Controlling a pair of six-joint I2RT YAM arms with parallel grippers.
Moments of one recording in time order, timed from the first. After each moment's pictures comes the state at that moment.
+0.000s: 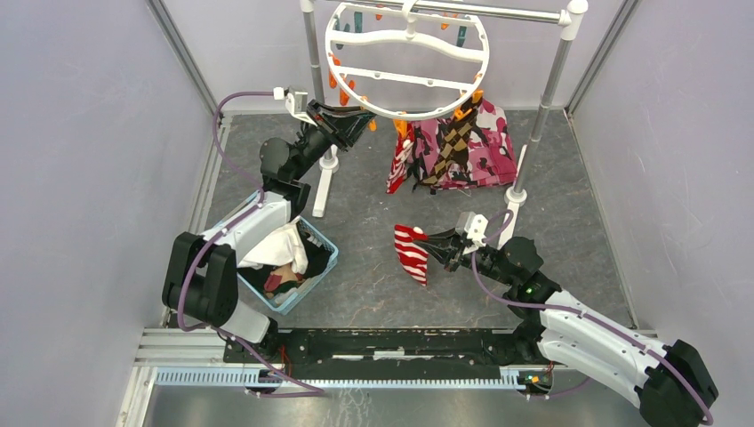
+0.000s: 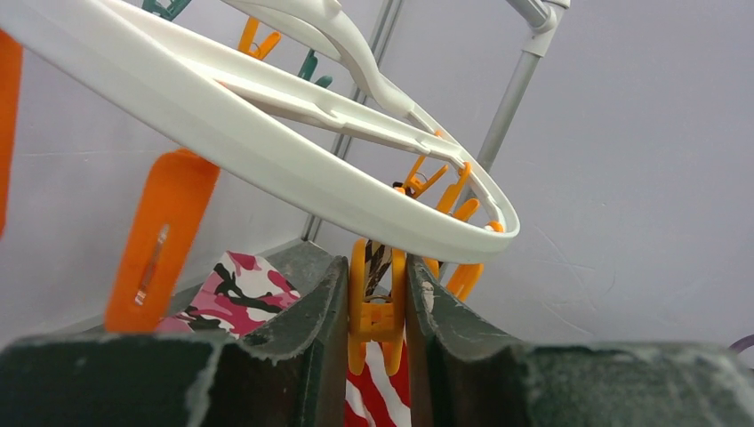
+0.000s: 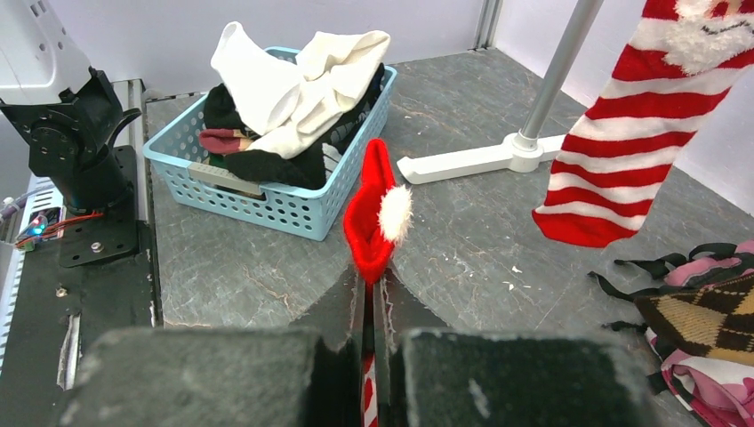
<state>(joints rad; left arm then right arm) -0.36 1.51 1.00 1.05 0.48 -0.66 0.73 0.75 0.30 0.57 -0.41 -0.02</state>
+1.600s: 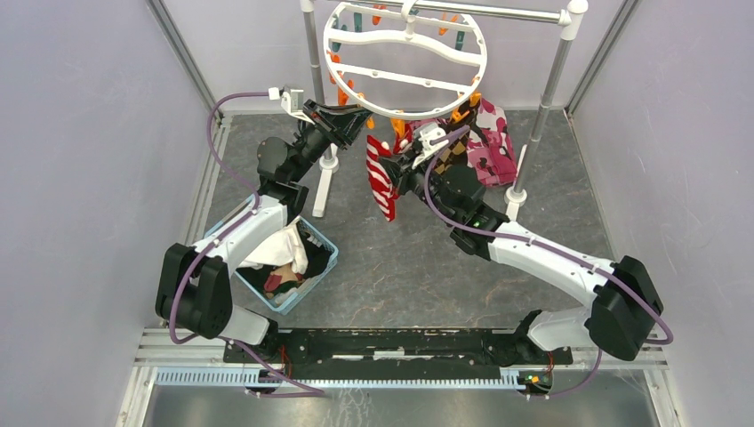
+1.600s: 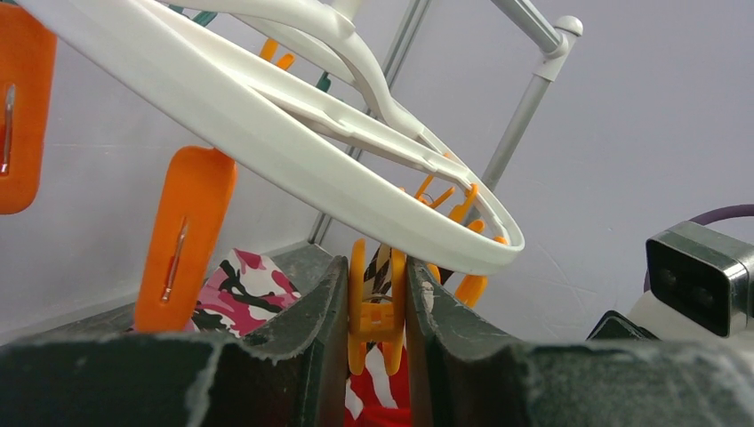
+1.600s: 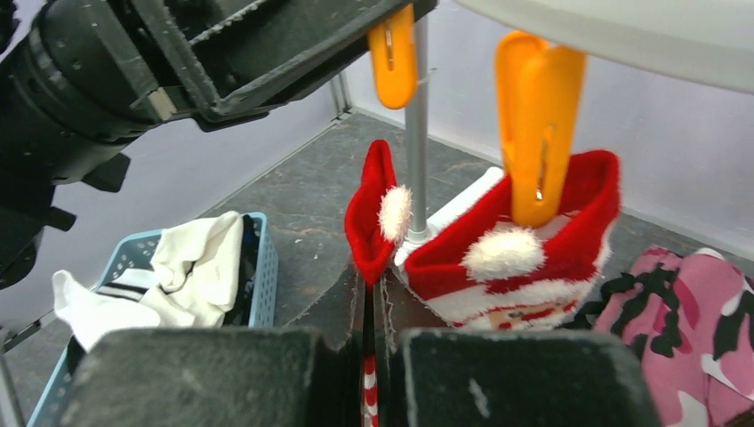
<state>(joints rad) -0.38 1.44 1.00 0.94 0.39 -0.66 0.82 1.34 0.97 0.49 0.09 0.11</state>
